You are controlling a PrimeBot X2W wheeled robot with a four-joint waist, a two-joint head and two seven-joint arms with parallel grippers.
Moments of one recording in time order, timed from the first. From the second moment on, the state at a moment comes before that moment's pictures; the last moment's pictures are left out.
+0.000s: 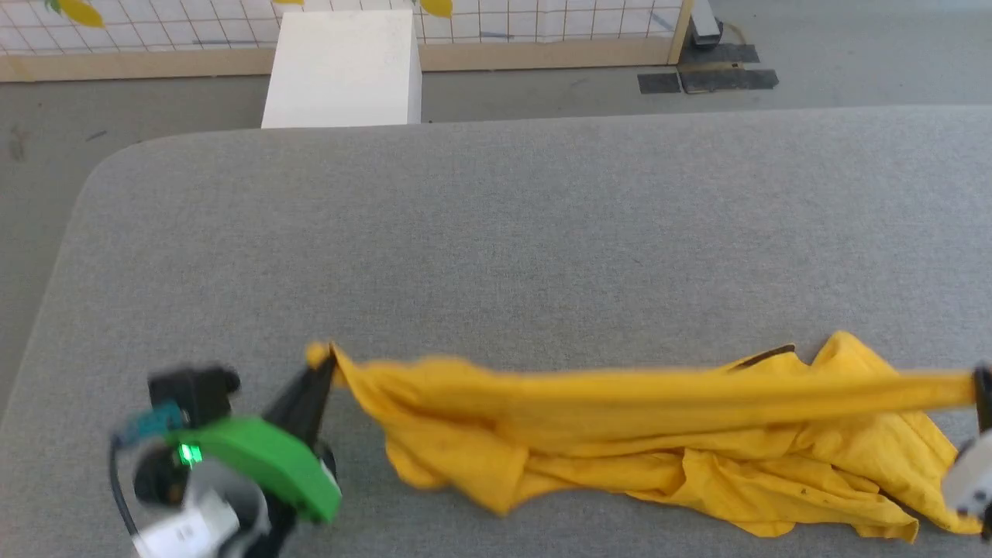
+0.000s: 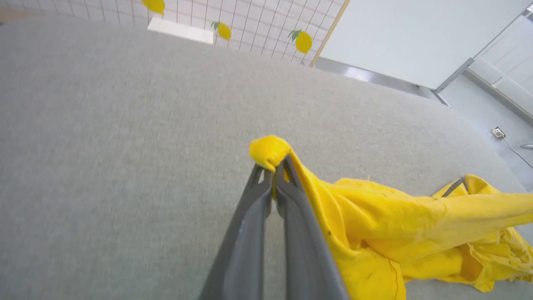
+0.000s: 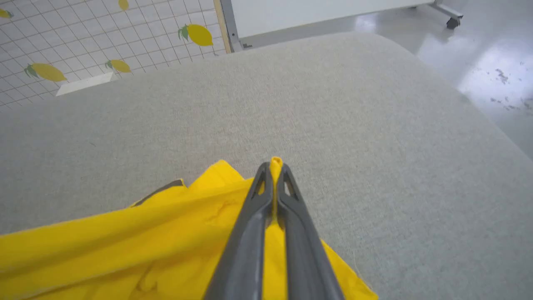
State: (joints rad) left arm -0.01 0.34 -0.26 -0.14 -0.69 0.07 0.15; right arm 0.03 -0.05 -0.45 -0.12 0.18 0.13 0.38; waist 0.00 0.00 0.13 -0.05
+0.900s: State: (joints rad) left arm -1.47 0.44 -0.20 0.13 -0.42 0.05 0.19; right arm -1.33 -0.40 -0.06 0.14 0.01 0.13 0.58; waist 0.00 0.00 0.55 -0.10
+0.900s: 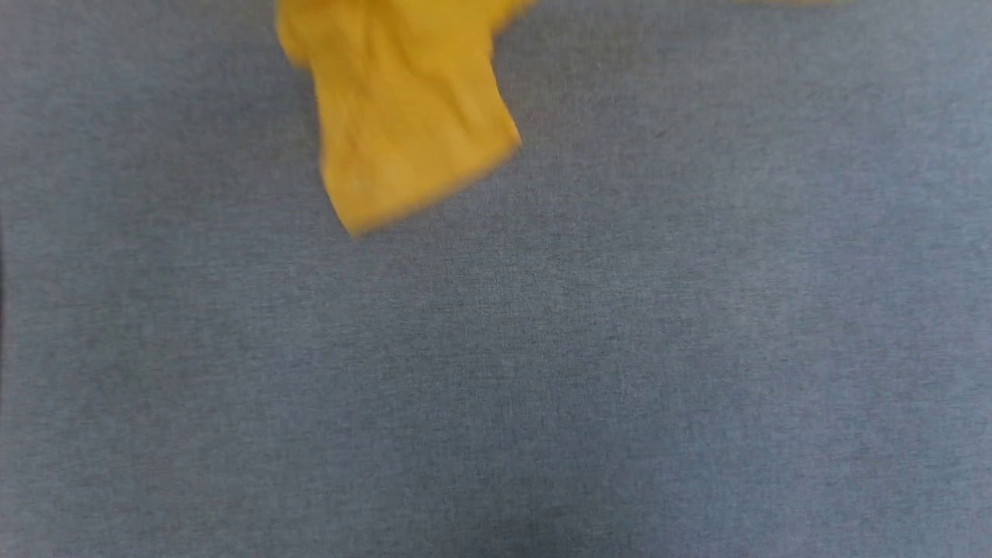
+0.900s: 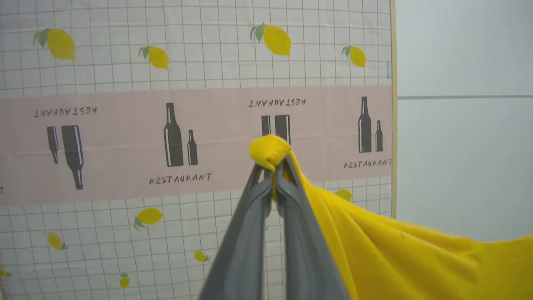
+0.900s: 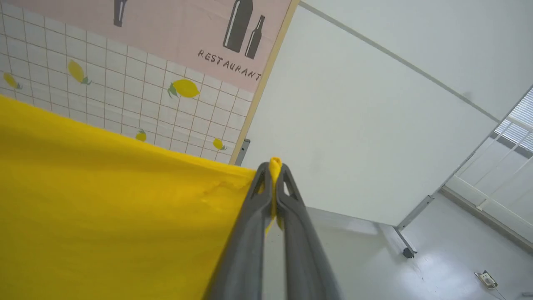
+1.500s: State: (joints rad) left arm -1.32 0.43 -0.26 0.43 -0.36 -0.03 -0.09; right arm -1.21 -0.33 -0.11 0.36 -0.06 0.13 0.34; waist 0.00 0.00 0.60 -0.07
